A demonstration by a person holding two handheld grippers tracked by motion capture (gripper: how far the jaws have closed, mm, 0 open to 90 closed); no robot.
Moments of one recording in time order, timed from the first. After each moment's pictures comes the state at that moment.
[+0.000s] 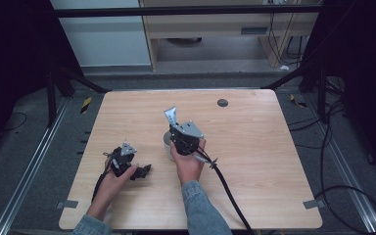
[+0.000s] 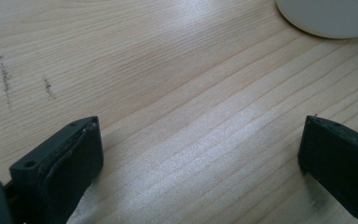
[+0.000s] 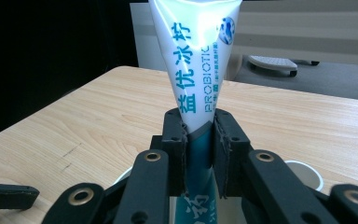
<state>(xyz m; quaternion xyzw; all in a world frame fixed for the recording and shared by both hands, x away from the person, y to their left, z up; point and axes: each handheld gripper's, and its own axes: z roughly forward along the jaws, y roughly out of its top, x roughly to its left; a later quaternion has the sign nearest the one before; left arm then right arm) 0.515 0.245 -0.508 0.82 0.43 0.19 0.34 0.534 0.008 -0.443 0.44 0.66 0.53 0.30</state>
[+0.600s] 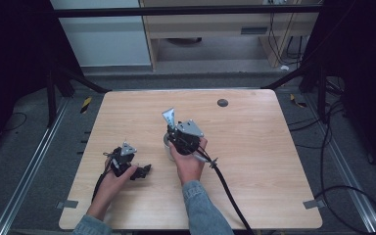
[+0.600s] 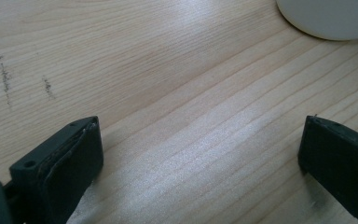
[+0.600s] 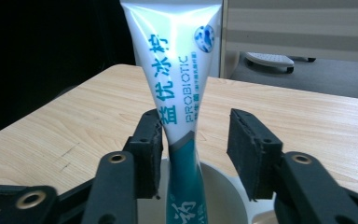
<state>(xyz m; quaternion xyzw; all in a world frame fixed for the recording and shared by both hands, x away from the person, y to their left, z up) 0.515 0.245 -0.508 0.82 0.43 0.19 0.34 0.534 0.007 -0.438 0.45 0.66 0.52 0.30</state>
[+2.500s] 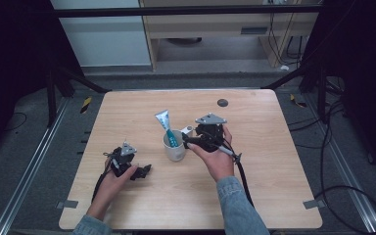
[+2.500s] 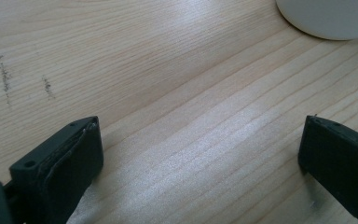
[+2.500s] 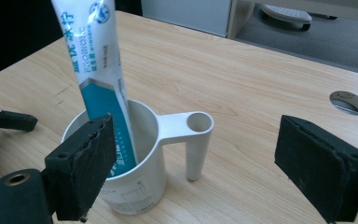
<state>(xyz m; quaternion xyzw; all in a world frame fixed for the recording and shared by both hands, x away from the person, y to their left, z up) 0.514 0.244 -0.508 0.82 0.43 0.19 0.34 0.526 -0.061 -0.398 0.44 0.74 0.44 0.25</state>
